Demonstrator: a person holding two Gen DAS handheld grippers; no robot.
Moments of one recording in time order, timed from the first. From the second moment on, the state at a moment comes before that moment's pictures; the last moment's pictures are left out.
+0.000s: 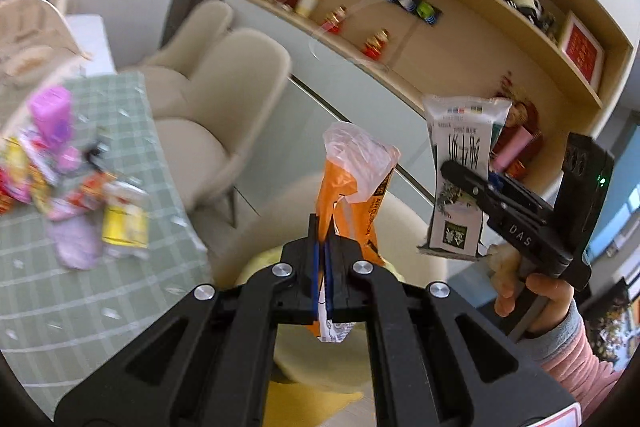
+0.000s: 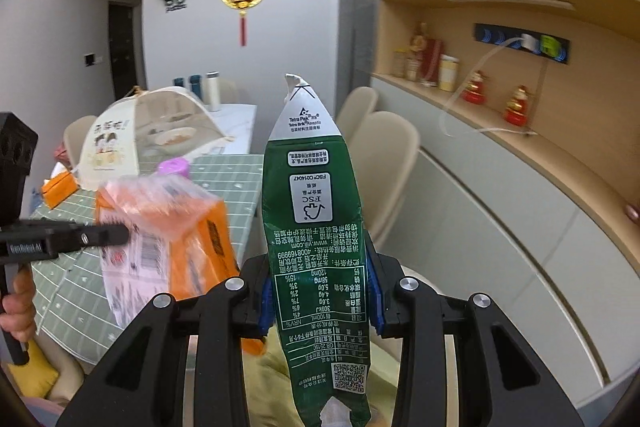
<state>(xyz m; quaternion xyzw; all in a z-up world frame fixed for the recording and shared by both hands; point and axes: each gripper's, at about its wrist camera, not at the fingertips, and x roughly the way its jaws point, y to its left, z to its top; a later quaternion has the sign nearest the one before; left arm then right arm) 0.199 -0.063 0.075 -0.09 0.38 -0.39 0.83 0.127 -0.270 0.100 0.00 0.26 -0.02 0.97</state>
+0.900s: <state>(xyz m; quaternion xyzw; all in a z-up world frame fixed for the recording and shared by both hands) 0.168 -0.189 -0.056 0.06 0.49 -0.38 0.78 0.117 -0.303 0.006 0.11 0.30 0.01 0.95</state>
